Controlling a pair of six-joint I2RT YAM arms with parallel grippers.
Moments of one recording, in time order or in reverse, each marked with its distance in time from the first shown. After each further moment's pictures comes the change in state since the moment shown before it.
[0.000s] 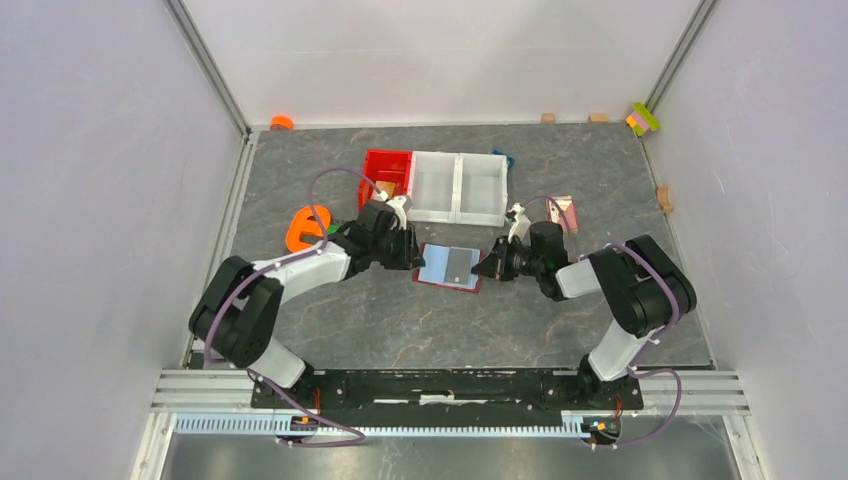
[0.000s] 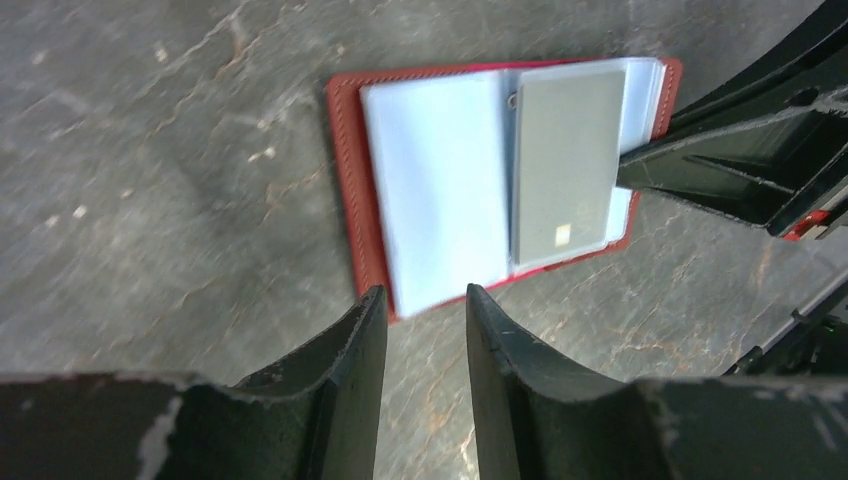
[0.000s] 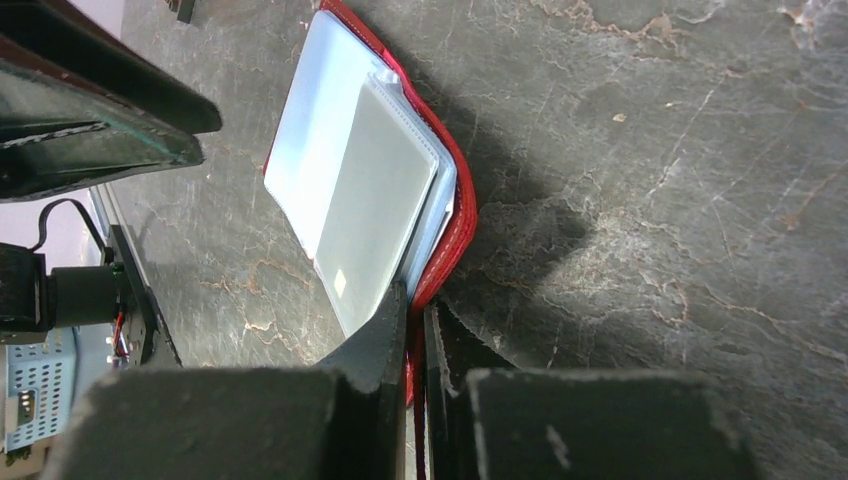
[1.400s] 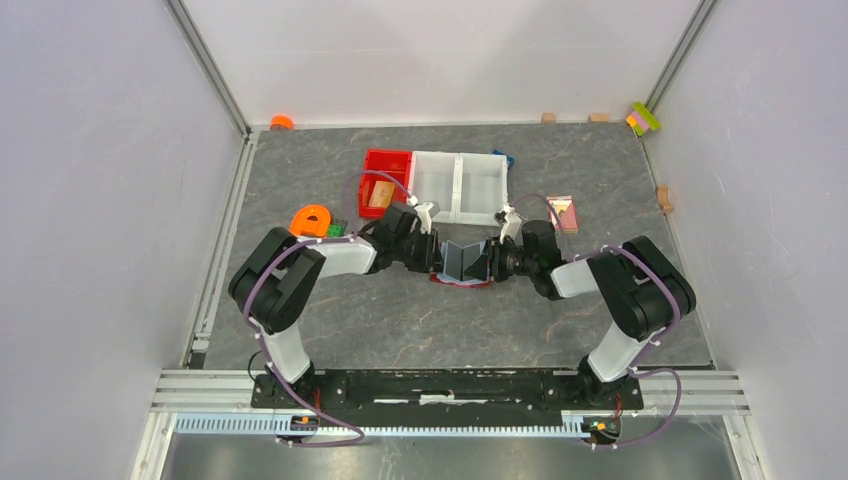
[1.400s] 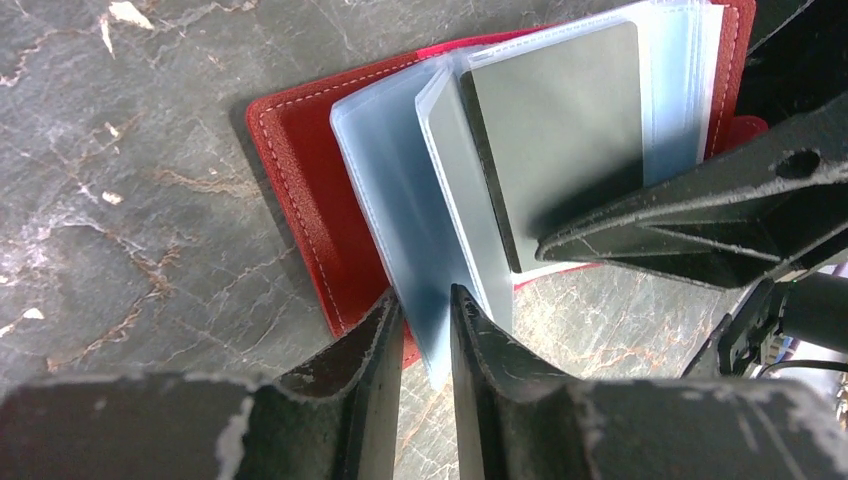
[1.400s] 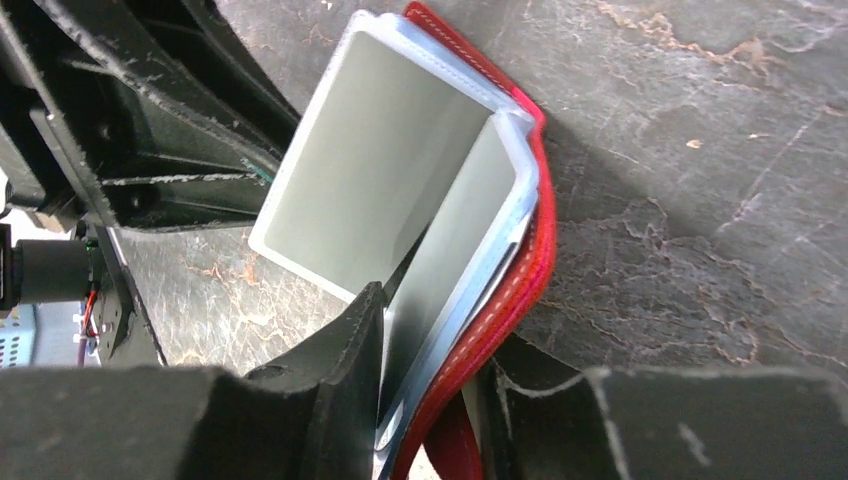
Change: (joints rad) left arm -0.063 0.278 0.091 0.211 0.194 0.002; right arm 0.060 -0.018 0.026 -0.039 0.013 -0.068
